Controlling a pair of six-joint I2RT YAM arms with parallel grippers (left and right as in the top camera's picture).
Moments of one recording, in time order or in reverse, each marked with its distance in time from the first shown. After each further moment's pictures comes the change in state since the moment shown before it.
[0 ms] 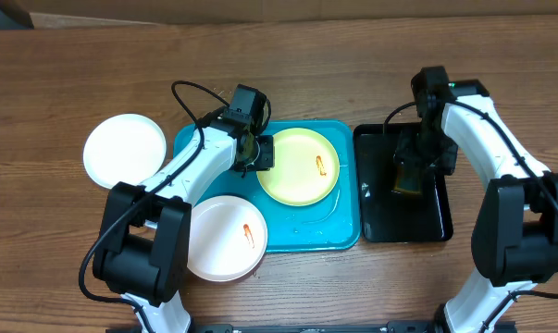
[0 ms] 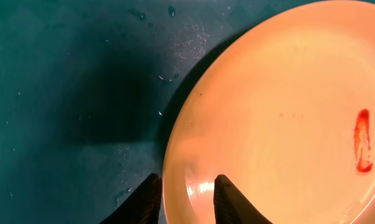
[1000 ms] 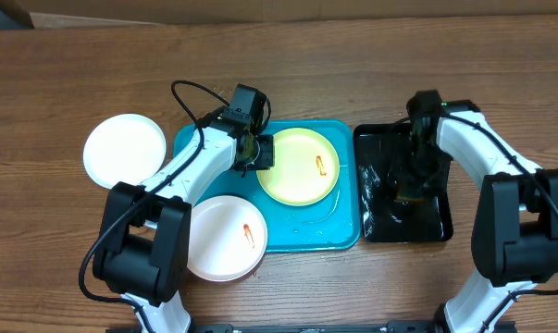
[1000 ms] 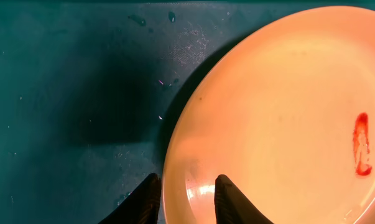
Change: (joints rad) left arm 0.000 0.000 -0.001 0.011 -0.003 0.000; right arm 0.000 0.000 -0.135 0.063 -0.102 -0.003
